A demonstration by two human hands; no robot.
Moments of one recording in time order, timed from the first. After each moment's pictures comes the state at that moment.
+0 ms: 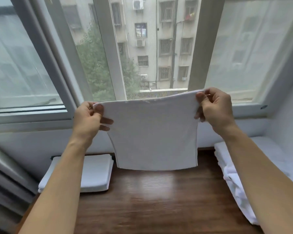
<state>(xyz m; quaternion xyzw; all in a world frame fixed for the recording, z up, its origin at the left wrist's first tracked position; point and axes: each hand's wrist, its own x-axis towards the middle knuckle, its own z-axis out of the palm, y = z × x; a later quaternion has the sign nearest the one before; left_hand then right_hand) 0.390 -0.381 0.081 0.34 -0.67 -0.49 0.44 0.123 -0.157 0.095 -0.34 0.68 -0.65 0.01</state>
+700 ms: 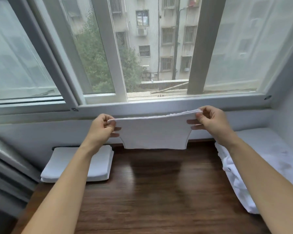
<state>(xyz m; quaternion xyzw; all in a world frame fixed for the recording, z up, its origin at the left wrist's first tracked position) 0.384 -0.382 0.009 0.36 -0.72 -0.51 0.30 0.097 -0.139 0.015 -0.31 0.69 -0.62 0.21</state>
